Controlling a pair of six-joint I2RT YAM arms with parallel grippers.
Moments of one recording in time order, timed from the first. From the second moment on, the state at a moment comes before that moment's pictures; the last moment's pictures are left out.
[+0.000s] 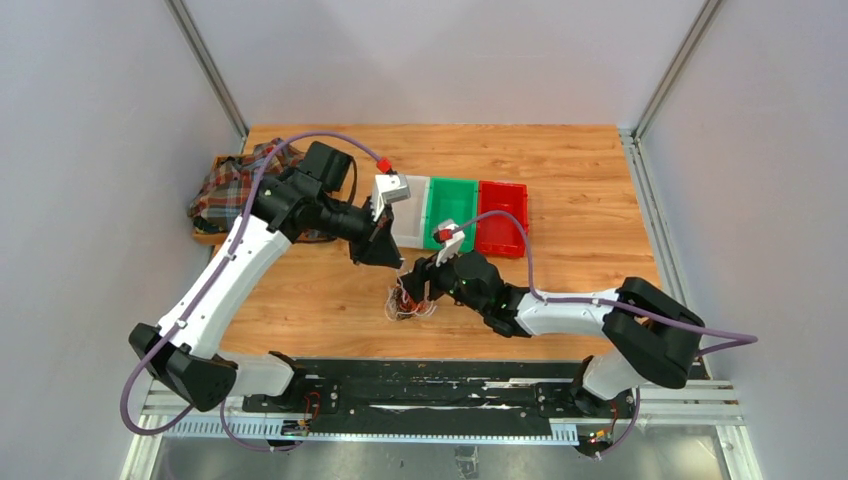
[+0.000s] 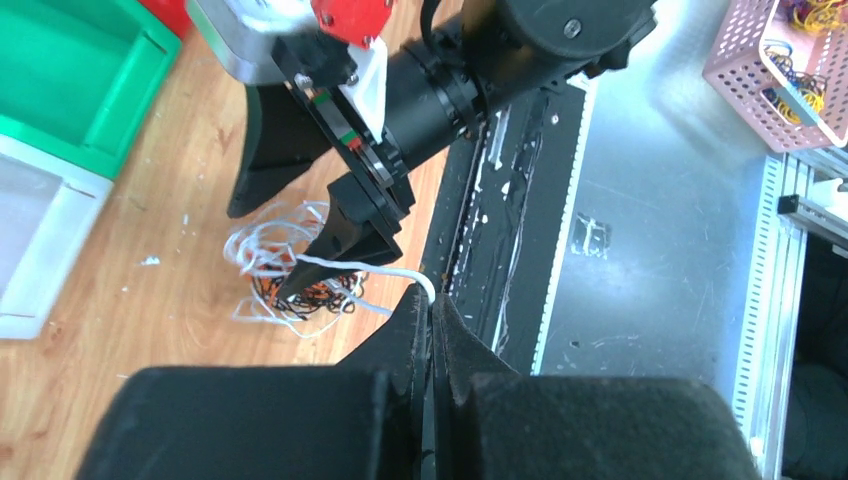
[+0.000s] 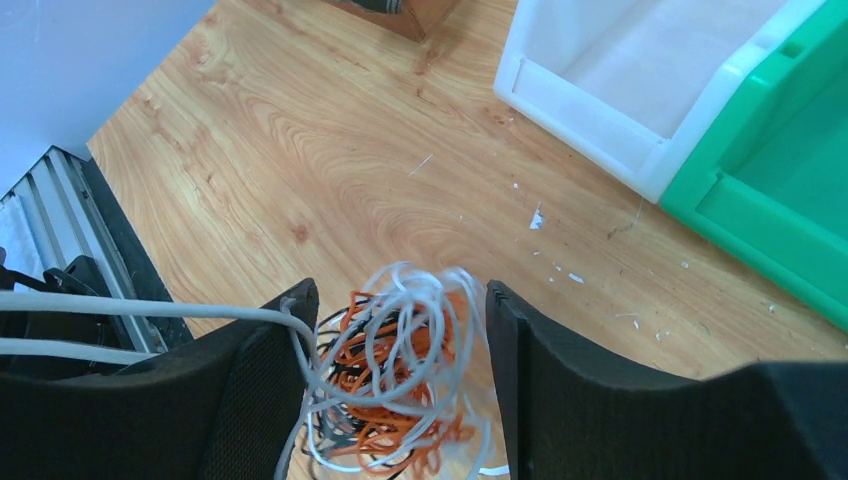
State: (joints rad) left arm -0.51 1.29 1.45 -1.11 0.85 0.34; right arm 1.01 1.48 0.63 0.60 0.10 0.39
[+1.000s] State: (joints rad) left arm -0.51 1.36 2.24 -1.22 0.54 0.28; right arm 1.01 1.51 0.43 0.71 0.15 0.48
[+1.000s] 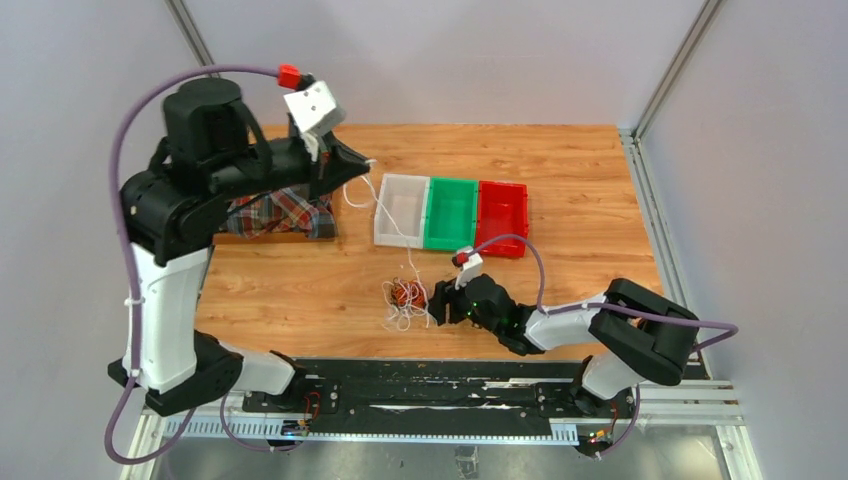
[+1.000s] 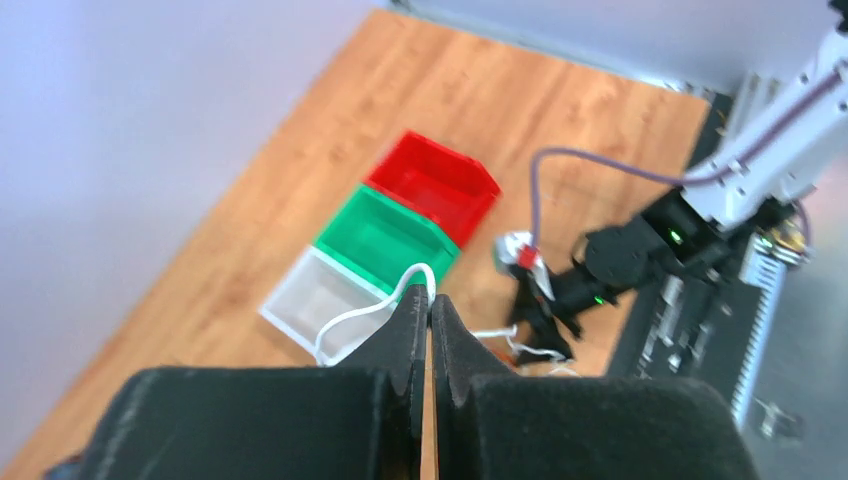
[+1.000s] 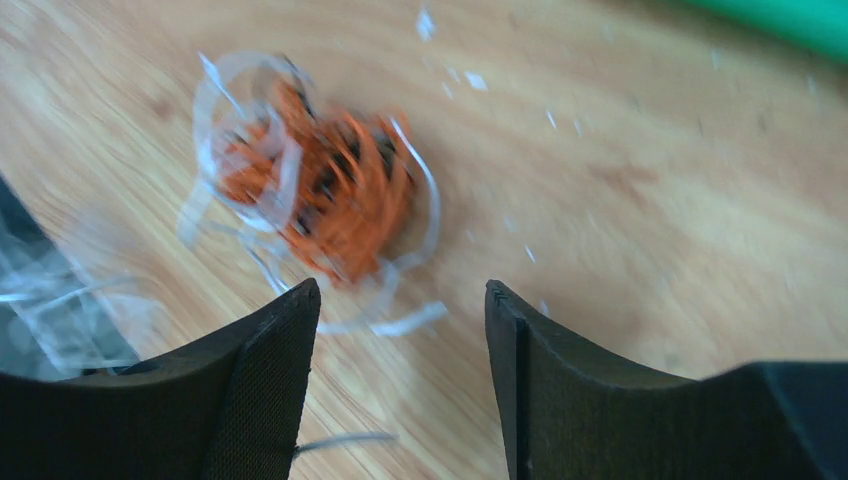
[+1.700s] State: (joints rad) left arm -0.51 1.29 2.15 -1.09 0.44 0.25; right arm 1.01 0.99 0.42 0.36 0.19 0.32
